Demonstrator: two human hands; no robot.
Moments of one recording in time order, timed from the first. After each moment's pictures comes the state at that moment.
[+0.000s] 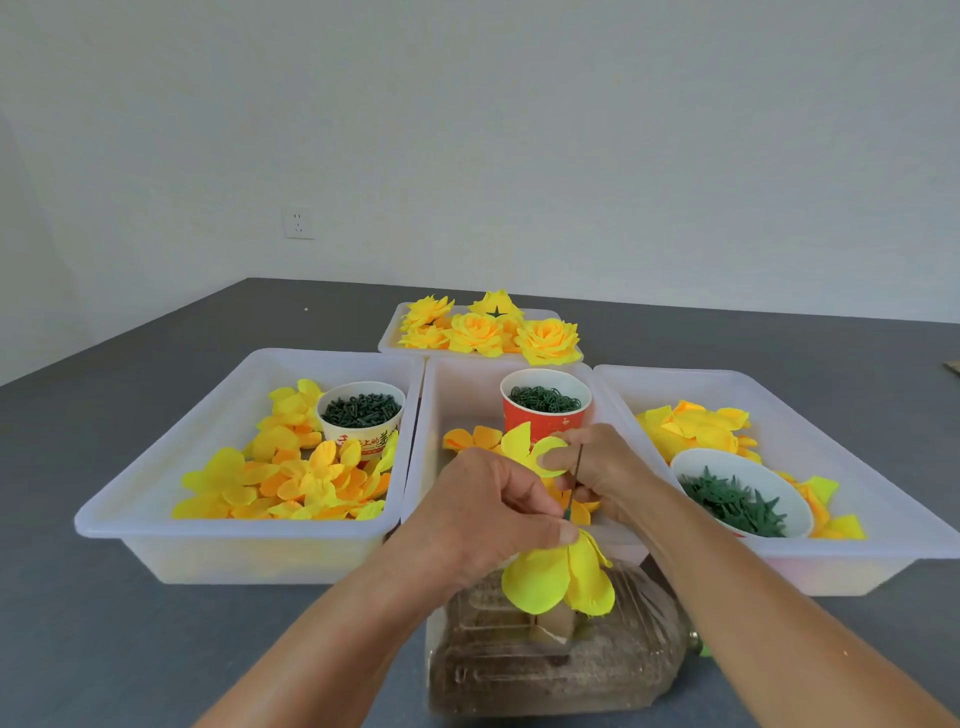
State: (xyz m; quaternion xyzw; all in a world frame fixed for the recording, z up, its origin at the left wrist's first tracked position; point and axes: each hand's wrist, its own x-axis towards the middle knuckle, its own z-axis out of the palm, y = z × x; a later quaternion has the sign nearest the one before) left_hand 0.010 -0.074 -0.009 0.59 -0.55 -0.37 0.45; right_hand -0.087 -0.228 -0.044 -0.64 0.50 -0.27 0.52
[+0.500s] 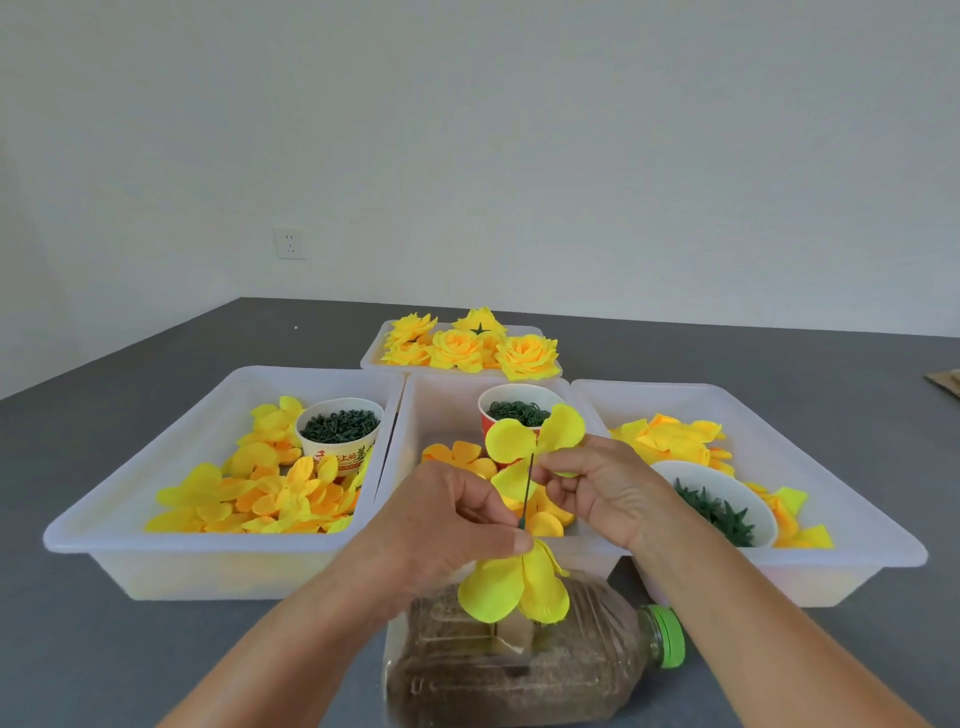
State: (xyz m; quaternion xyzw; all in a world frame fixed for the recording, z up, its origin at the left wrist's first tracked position) left_hand 0.005 -0.070 -0.007 0.61 -0.54 -0.36 0.46; right_hand -0.122 -0.204 -0.023 -0.47 0.37 -0.35 0.72
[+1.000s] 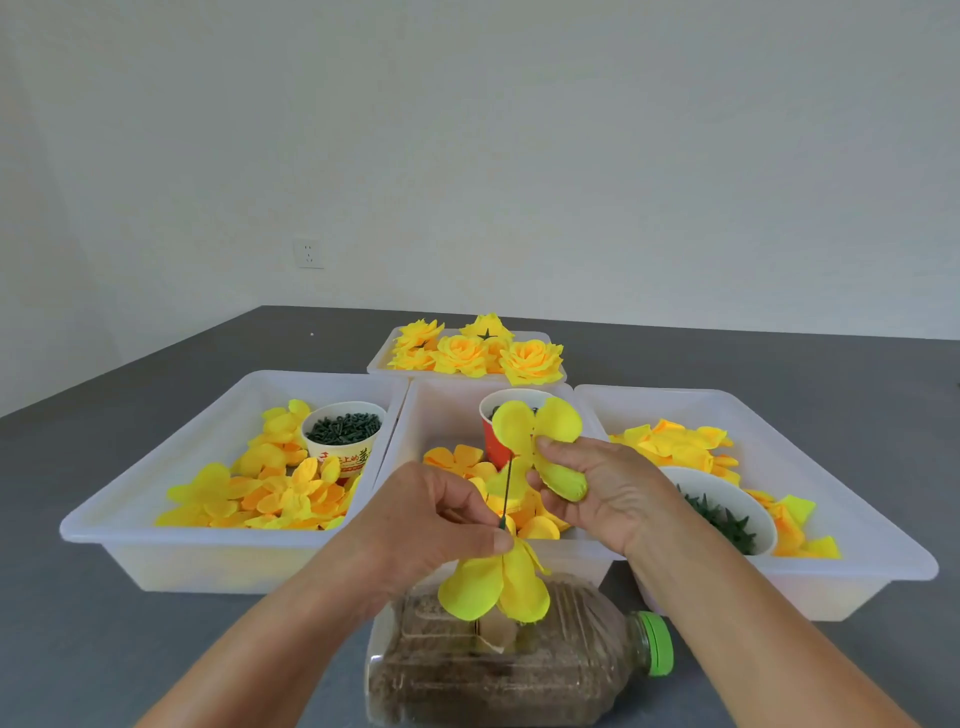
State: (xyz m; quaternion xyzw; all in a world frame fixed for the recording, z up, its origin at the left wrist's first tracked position) left_hand 0.000 -0.067 -0.004 0.62 -0.51 -0.36 0.47; right_hand -0.131 -0.192 -0.010 -0.45 0.38 -0.35 0.73
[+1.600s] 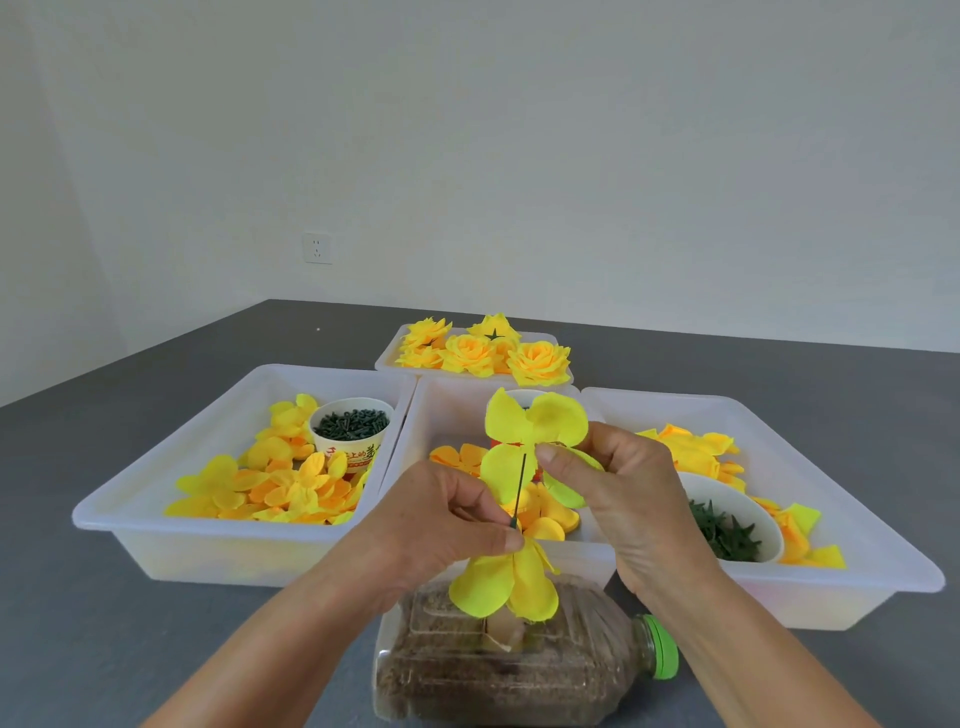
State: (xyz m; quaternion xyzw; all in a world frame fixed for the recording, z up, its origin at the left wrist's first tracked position) left_hand 0.001 -0.069 -0.006 0.62 -0.51 -0.36 0.47; right_hand -0.141 -0.149 -0.001 -0.66 0.26 -0.48 0.52
